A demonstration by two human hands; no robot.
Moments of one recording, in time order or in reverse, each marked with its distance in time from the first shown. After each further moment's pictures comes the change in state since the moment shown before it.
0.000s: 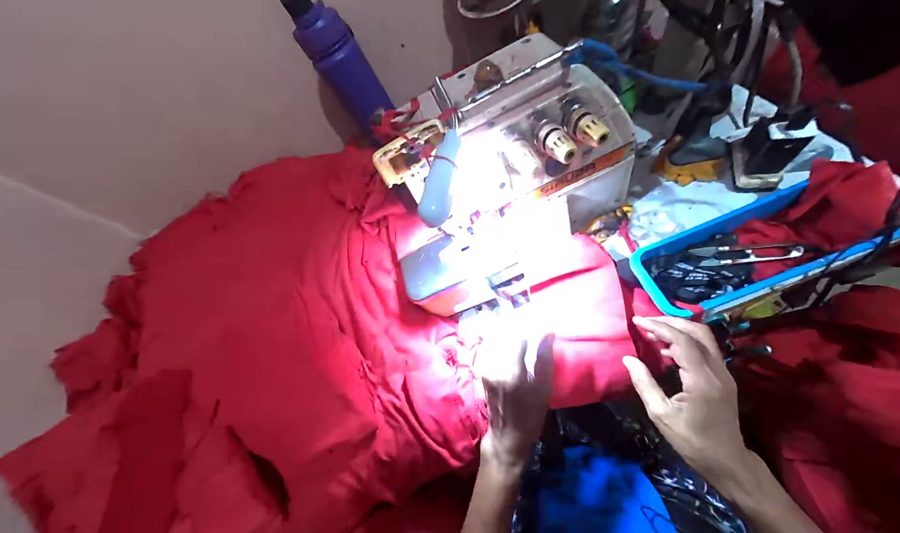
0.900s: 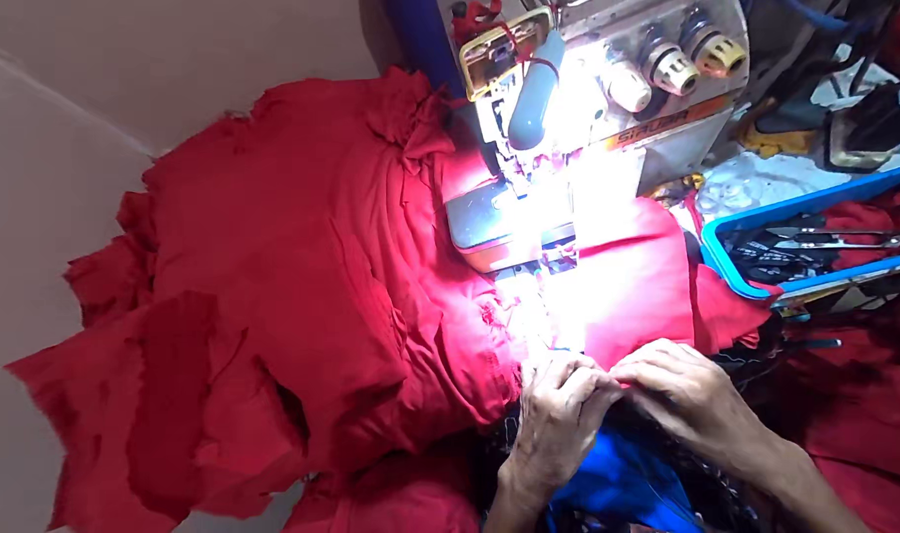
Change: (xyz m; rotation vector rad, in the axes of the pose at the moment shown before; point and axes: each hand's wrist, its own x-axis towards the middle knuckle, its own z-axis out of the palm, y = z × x) left_hand -0.054 0.003 -0.038 -0.295 -0.212 -0.017; right_hand -0.005 -0.006 0.007 0.109 -0.497 -0.402
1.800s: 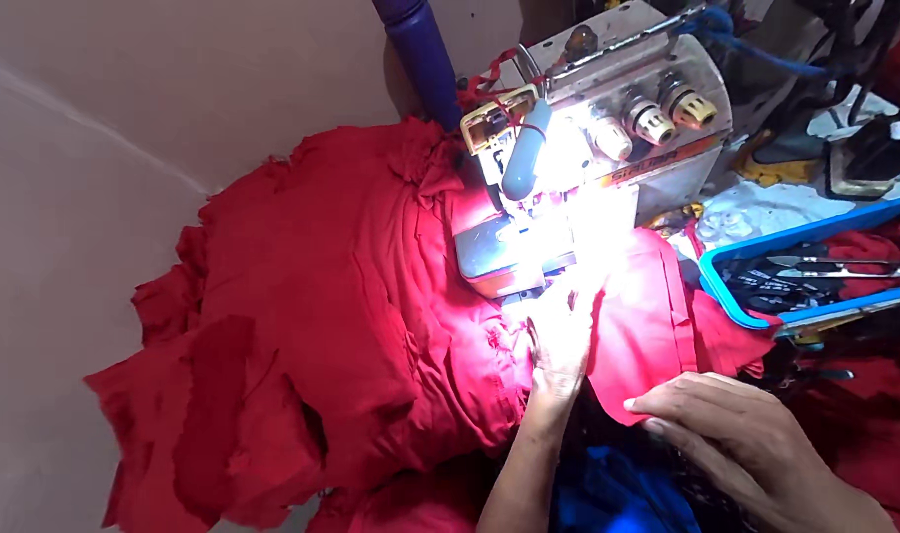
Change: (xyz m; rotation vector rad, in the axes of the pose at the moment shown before) left_hand 0.095 -0.011 0.027 -0.109 0.100 -0.480; right_hand 0.018 -0.019 -0.036 0.170 0.100 -0.084
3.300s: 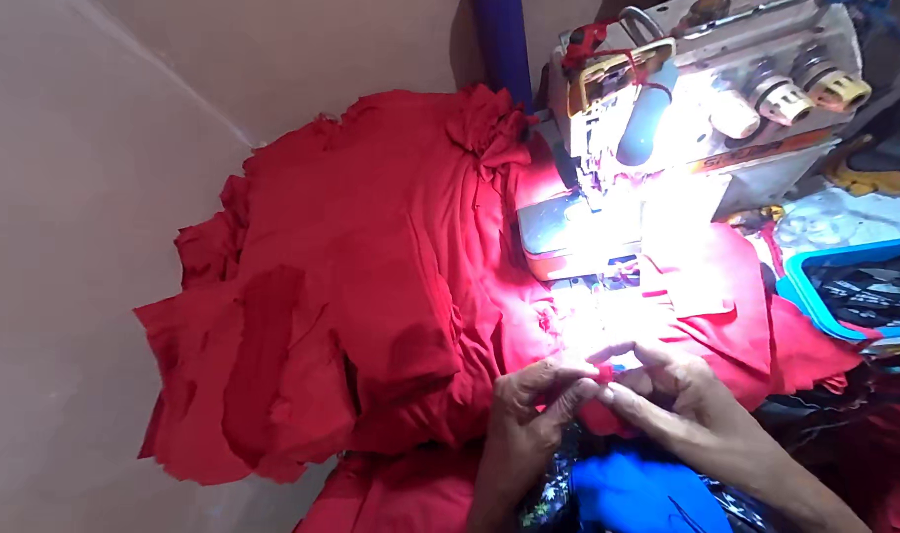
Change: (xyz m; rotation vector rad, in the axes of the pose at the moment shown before) left_hand -0.069 -0.015 -0.118 -0.459 -0.100 0.221; right_hand 0.055 -0.026 0.067 0.657 -0.160 0.310
